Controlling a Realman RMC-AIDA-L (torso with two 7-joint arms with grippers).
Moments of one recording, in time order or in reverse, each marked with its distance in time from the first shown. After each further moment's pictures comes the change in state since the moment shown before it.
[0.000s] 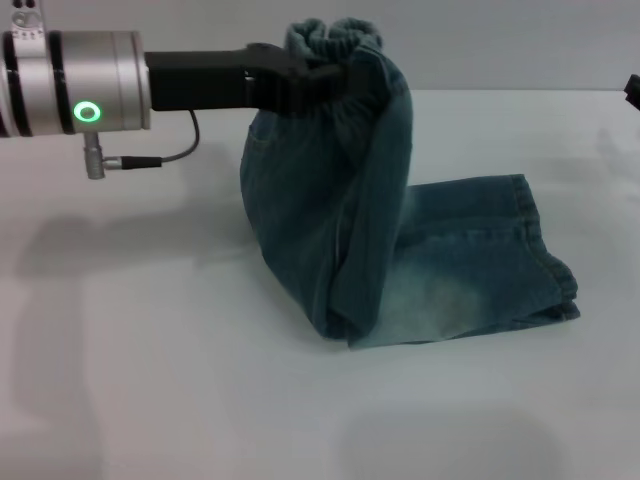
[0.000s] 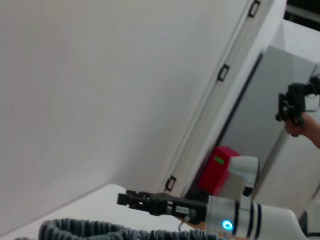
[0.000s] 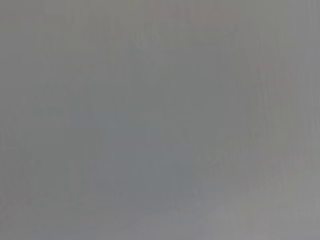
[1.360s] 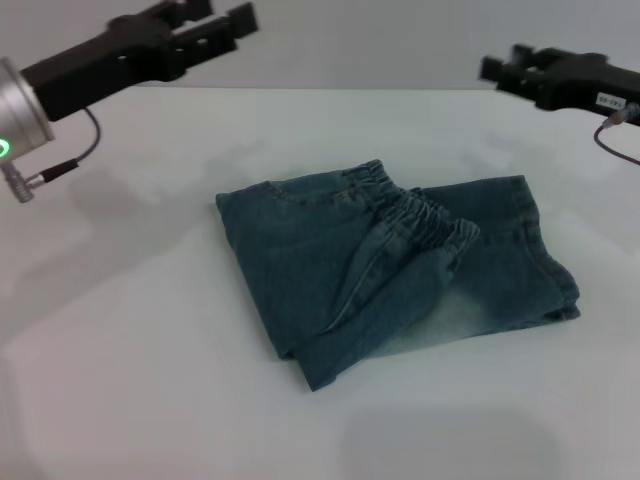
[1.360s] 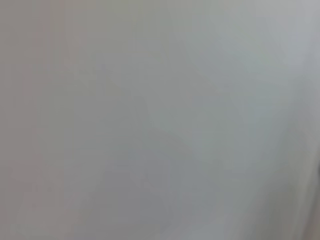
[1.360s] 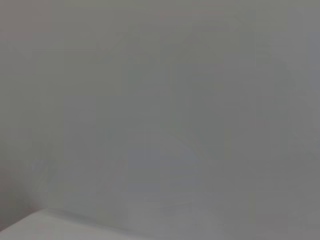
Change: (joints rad) left arm 0.215 -0.001 -0.001 -0.055 -0.332 -0.192 0.317; right arm 0.055 -0.094 -0.151 -0.121 -0.312 -0.577 0.346
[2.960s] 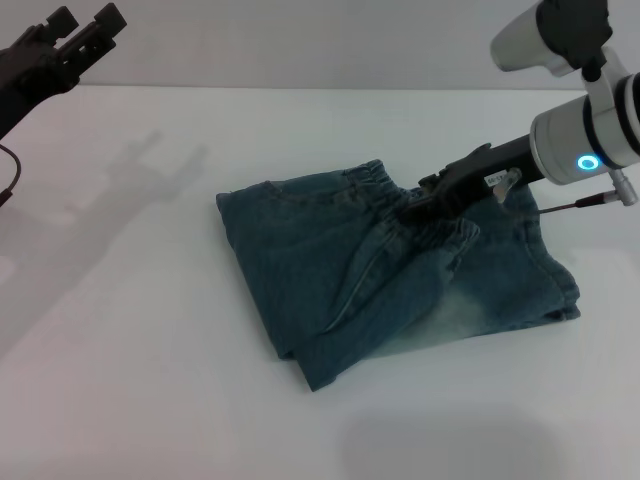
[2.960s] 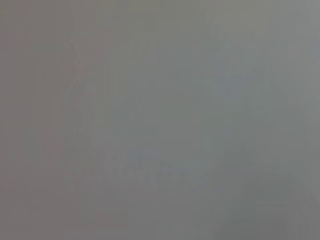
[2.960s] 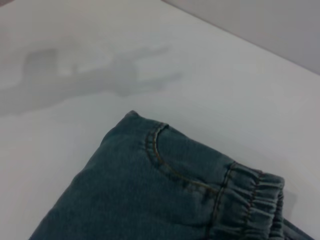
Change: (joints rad) left arm 0.088 0.003 -0.026 -0.198 -0.308 -0.122 0.293; right arm 0.203 0.102 -0.170 -0.203 -0.786 -0.083 0.565
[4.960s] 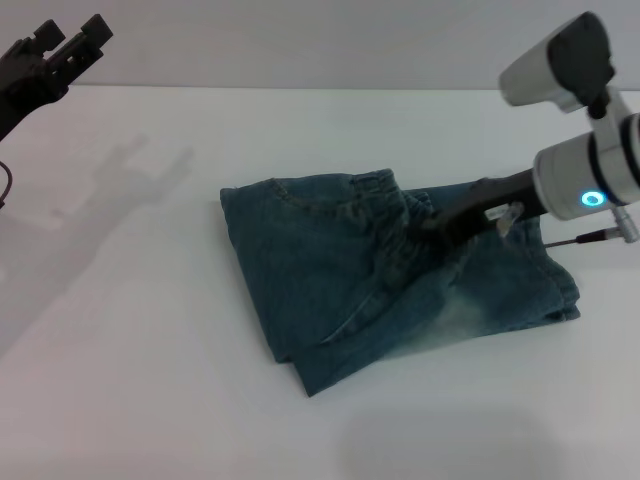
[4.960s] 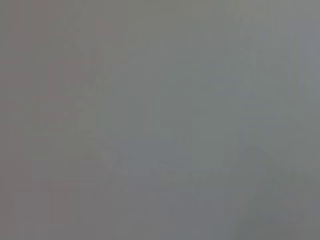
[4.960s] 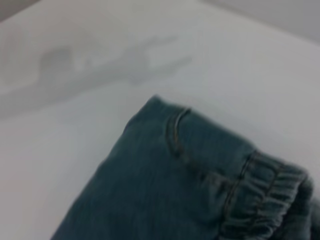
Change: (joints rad) left arm 0.009 0.000 -0.014 -0.023 -0.008 -0.019 0.013; right arm -0.079 -0.003 -0.065 -0.012 0.104 -0.014 -0.014
